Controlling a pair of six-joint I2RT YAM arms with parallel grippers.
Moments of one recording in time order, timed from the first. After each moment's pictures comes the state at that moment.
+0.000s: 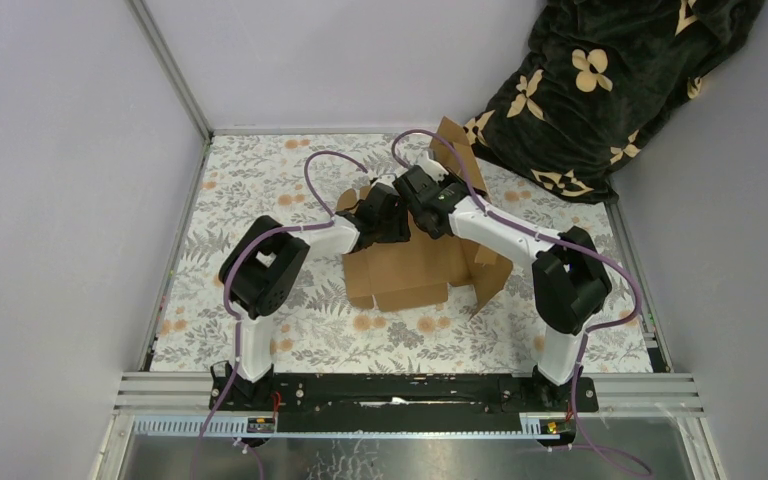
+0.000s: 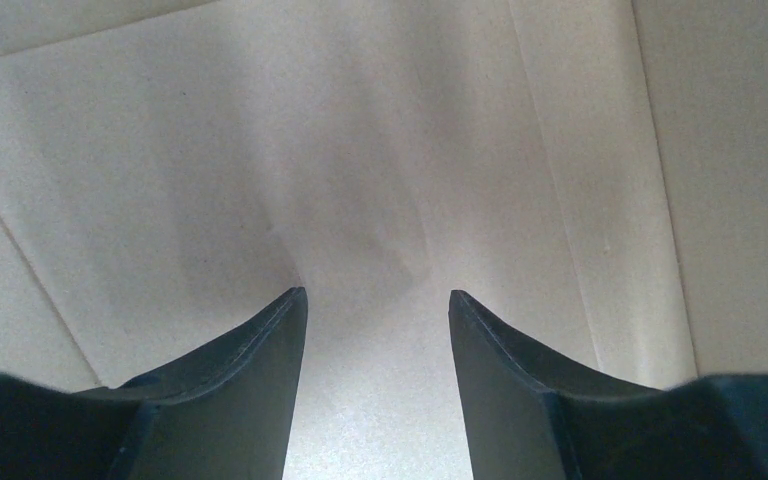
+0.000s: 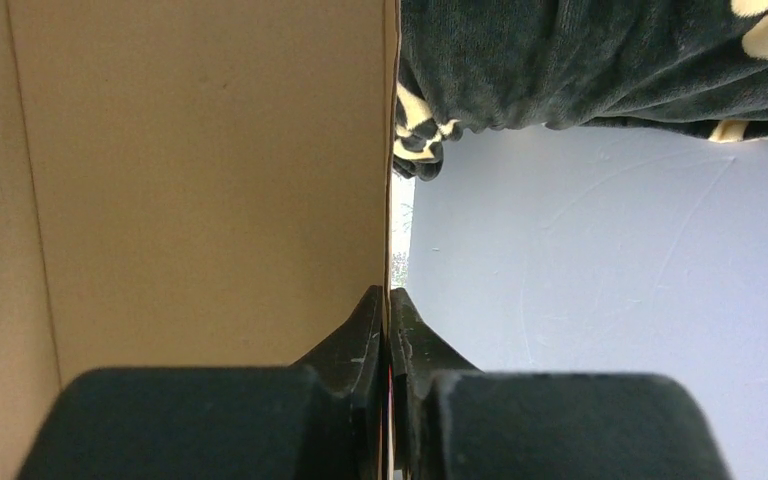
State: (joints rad) left arm -0.62 1.99 1.20 0.01 -0.05 -0.58; right arm 0.72 1.84 1.44 -0.66 1.11 -0.20
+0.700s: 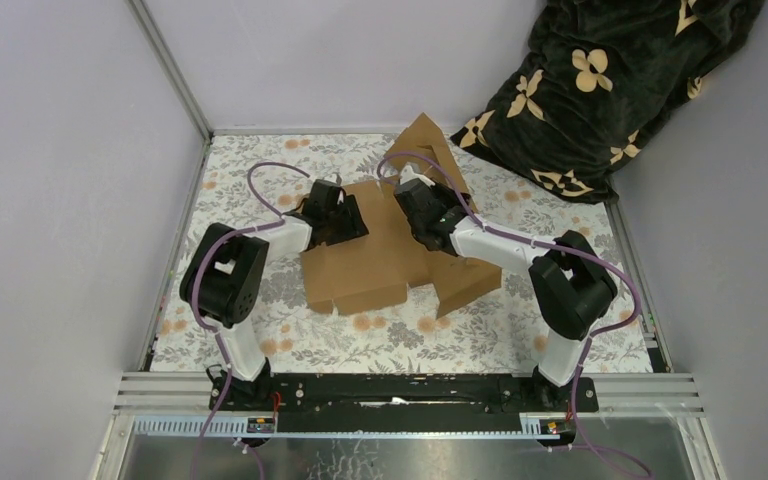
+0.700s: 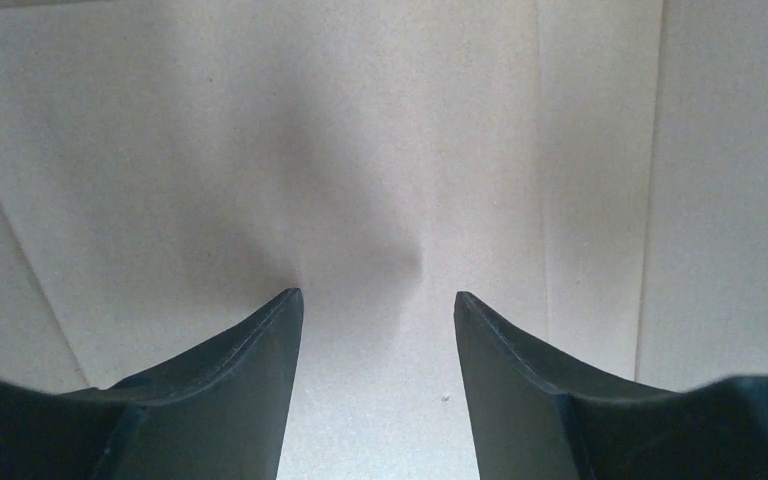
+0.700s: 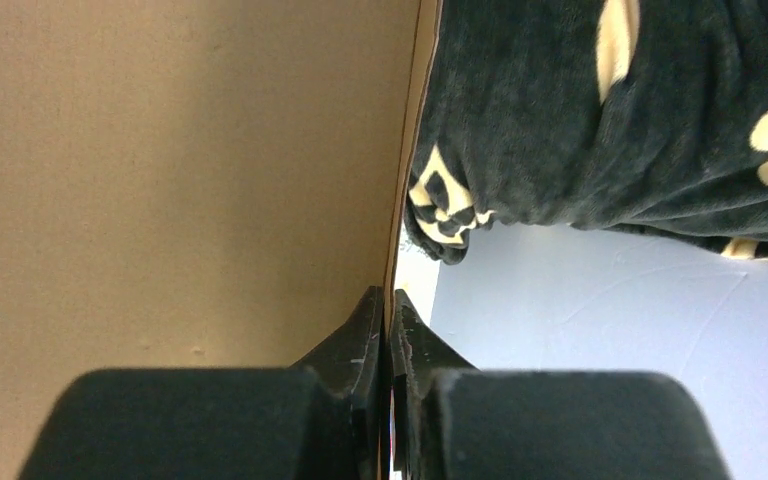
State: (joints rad) left arm -0.36 1.80 0.98 0.01 0.09 -0.61; right arm 0.74 1.80 1.23 -0.23 1.00 -0.50
